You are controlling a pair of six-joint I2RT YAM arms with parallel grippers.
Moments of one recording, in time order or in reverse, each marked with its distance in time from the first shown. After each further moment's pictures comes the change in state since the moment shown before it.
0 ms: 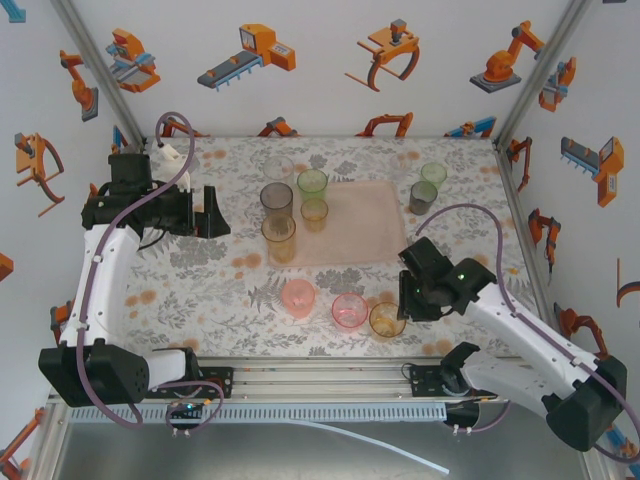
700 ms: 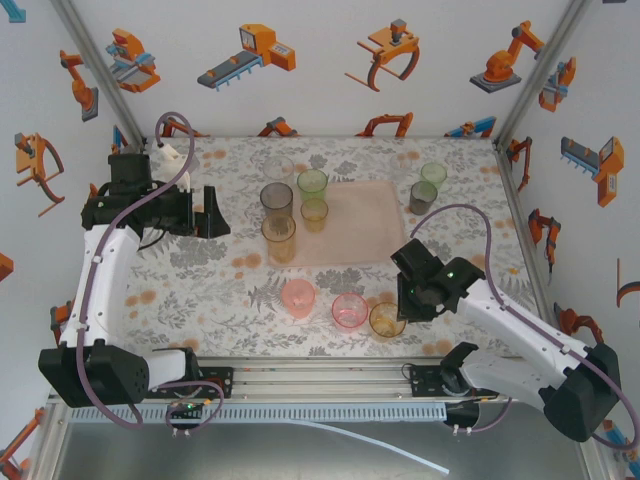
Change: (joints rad) left arm 0.000 -0.002 0.000 0.000 0.000 0.000; right arm 0.025 0.055 -0.024 0.038 0.029 0.023
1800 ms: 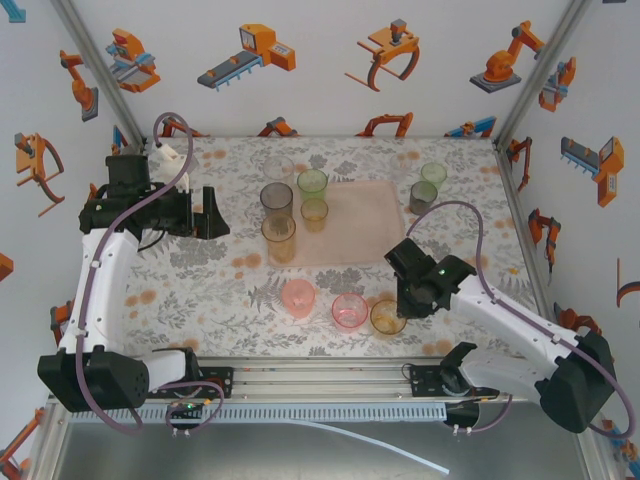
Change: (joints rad) left arm 0.000 -0.023 -0.002 0.000 0.000 0.000; right arm 0.019 0.056 -0.004 0.044 0.060 0.013
